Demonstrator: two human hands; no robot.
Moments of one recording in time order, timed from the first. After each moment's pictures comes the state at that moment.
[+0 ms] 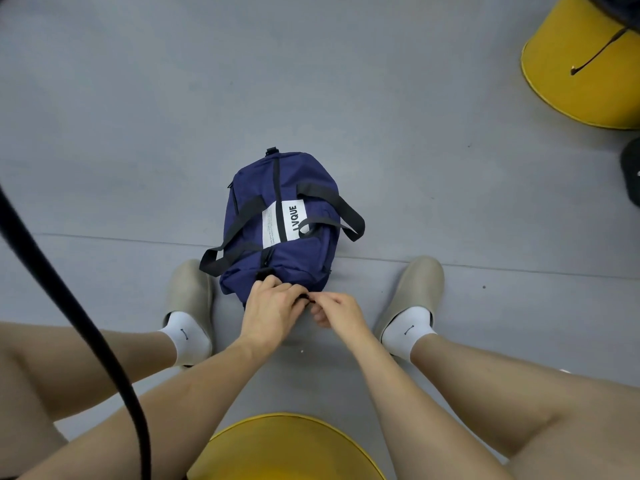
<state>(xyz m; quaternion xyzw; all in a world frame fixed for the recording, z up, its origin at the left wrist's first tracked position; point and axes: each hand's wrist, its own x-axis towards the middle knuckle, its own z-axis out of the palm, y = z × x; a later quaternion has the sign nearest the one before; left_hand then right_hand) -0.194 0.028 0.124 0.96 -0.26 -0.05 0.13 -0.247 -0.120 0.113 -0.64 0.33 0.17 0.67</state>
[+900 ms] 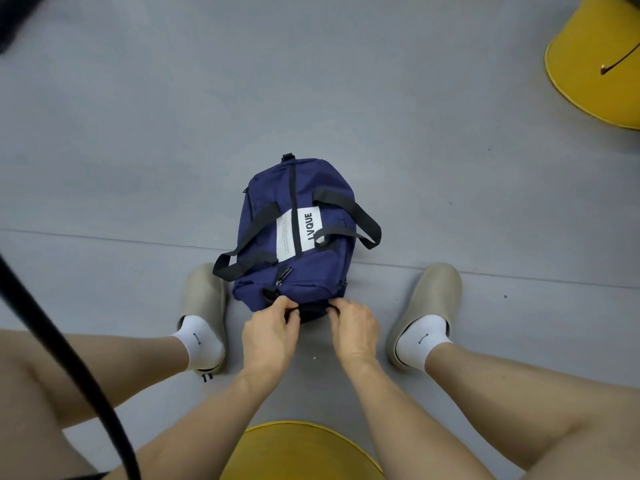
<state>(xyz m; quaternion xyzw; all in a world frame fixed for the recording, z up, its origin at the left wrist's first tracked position) -0.220 0.039 0.150 0.96 -0.02 -0.10 0.25 -0.251 -0.106 0.091 -0.94 0.22 0.06 0.25</state>
